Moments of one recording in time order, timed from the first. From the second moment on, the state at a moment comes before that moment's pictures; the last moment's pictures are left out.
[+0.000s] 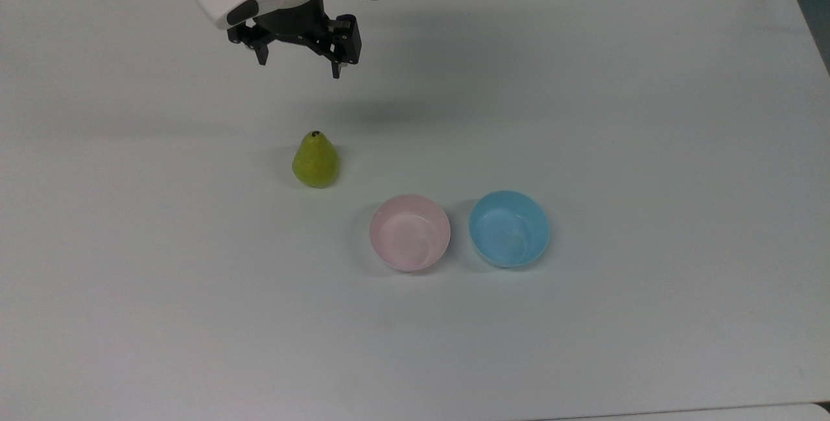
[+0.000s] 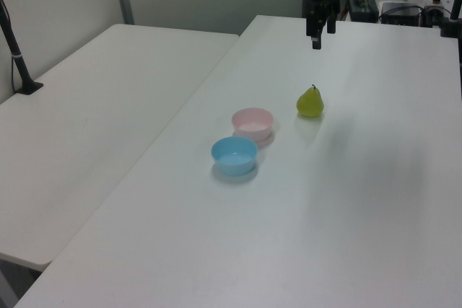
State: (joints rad) arm 0.10 0.23 -0.14 -1.52 -0.04 1.68 0.10
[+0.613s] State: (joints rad) arm 0.10 0.26 -0.14 -1.53 -0.04 1.68 0.04
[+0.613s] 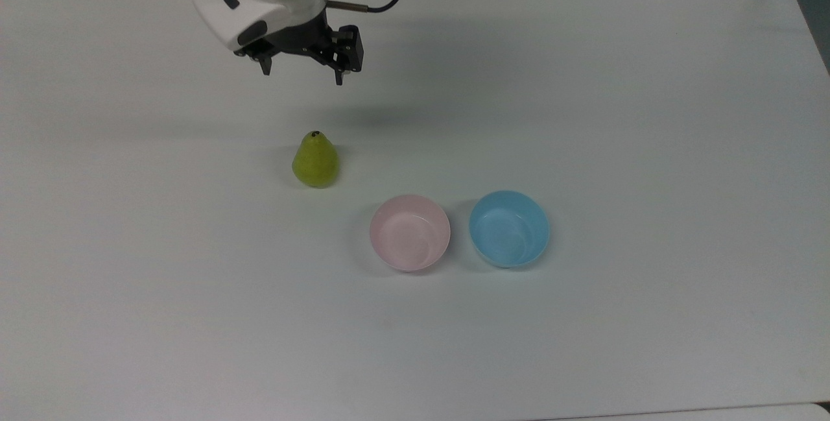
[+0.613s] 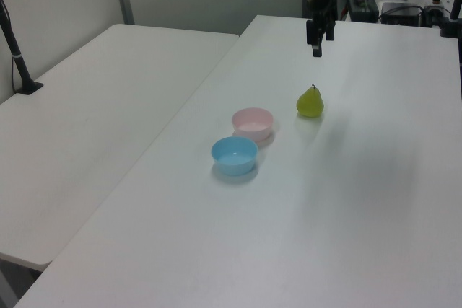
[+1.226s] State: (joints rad) arm 0.10 0.40 -0.14 -1.56 -0.06 1.77 0.01
